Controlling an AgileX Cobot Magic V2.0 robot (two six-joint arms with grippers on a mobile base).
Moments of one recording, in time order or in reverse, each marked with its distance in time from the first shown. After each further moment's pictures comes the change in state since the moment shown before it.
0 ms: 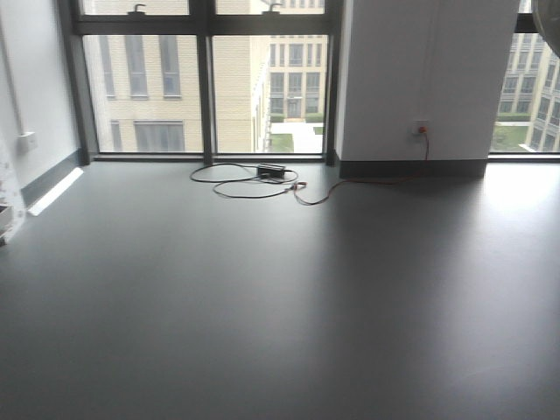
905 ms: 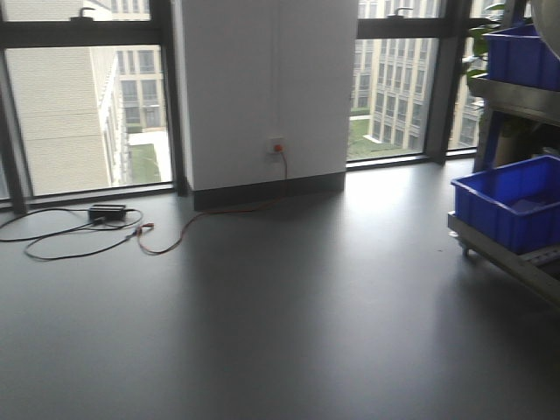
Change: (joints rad) left arm 0.000 0.000 0.000 0.000 0.000 0.000; right arm 0.000 0.000 0.000 0.000 0.000 0.000
